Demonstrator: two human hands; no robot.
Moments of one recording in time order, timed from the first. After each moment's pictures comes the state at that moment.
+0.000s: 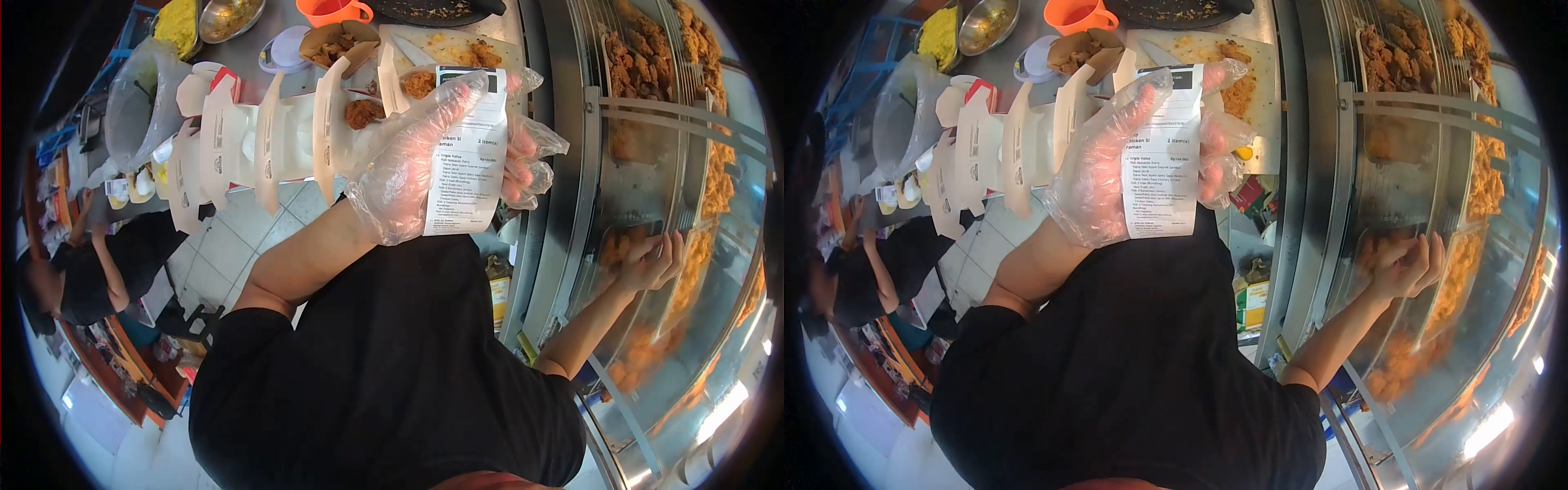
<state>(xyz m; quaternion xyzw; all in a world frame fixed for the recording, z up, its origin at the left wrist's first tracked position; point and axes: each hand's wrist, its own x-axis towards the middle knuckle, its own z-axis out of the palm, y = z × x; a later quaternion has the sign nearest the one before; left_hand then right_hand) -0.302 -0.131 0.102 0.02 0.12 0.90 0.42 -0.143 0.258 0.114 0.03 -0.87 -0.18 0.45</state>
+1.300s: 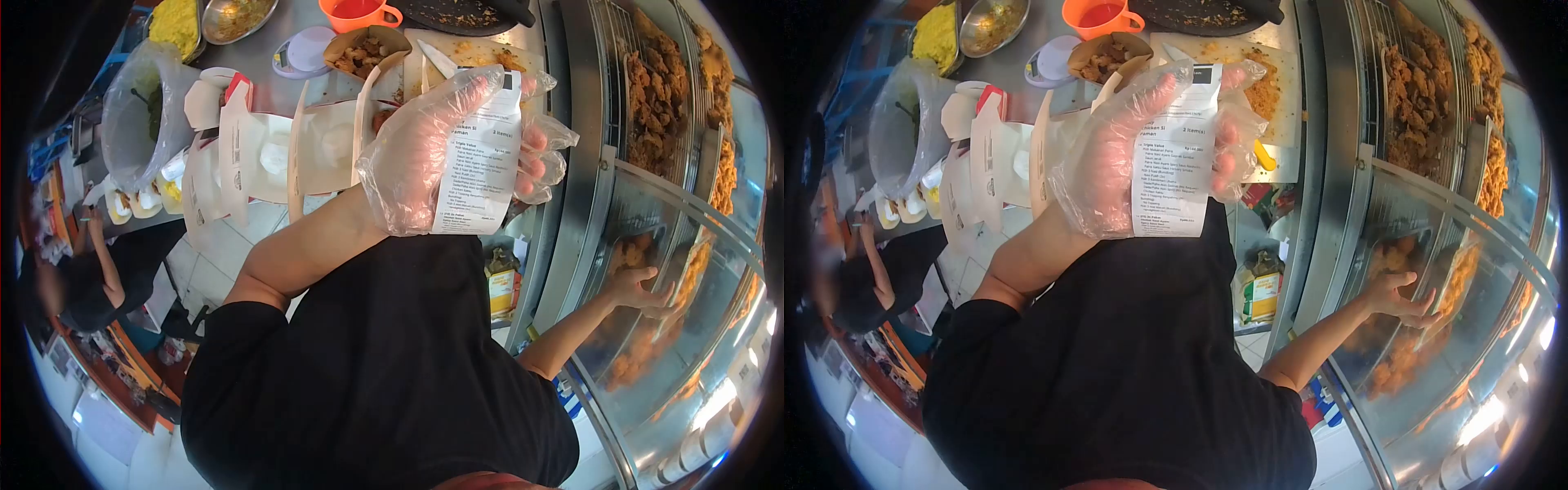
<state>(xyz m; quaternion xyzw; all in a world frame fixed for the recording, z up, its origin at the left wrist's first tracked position) -0.362 -0.183 0.086 -0.07 0.04 0.88 0.47 -0.117 0.226 0.078 -0.26 -0.79 -0.26 0.49</state>
